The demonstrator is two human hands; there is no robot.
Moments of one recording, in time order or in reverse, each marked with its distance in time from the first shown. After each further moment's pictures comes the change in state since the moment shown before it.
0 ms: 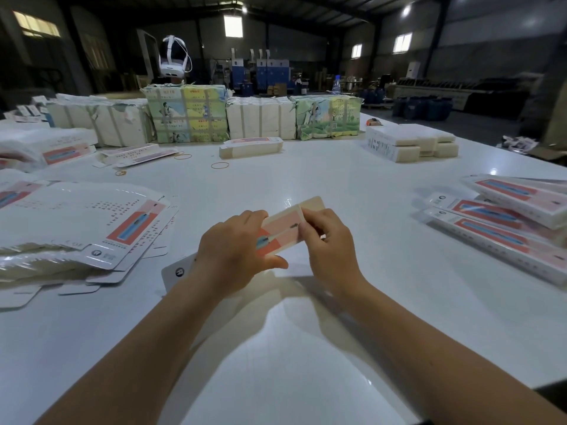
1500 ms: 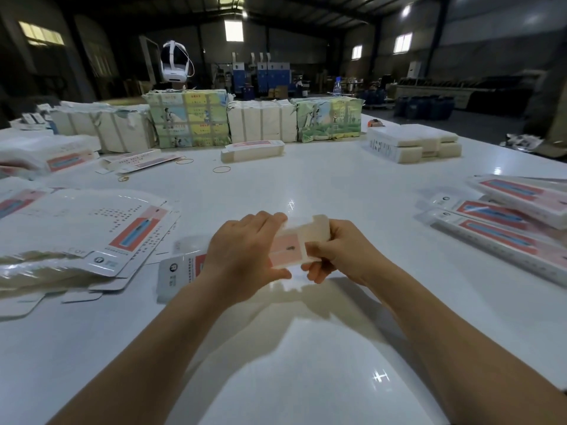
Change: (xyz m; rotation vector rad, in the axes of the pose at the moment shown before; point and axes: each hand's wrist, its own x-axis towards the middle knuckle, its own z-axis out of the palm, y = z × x) left_hand 0.000 0.013 -0.014 0.109 0.030 0.226; right_hand 0.021 0.011 -0.032 0.280 -0.517 0.346
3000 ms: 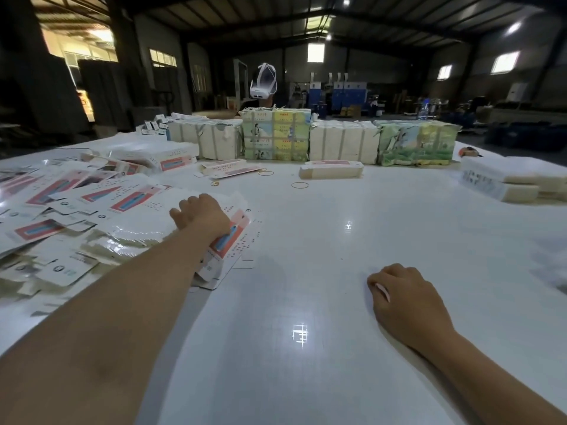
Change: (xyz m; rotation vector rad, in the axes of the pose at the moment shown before) left_hand -0.002 -0.211 -0.010 0.283 -0.347 -1.199; right_hand 0.023 0.033 0.037 -1.177 0.267 -0.174
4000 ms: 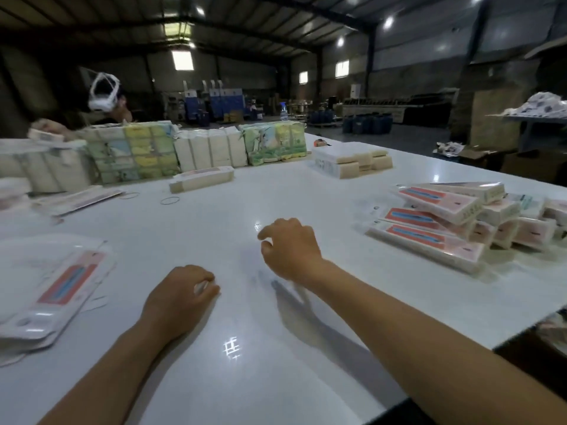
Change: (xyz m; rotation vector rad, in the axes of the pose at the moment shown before) left_hand -0.174 0.088 0.047 -0.486 -0.085 0.935; right_hand 0.010 0.035 -0.067 0.019 0.044 0.141
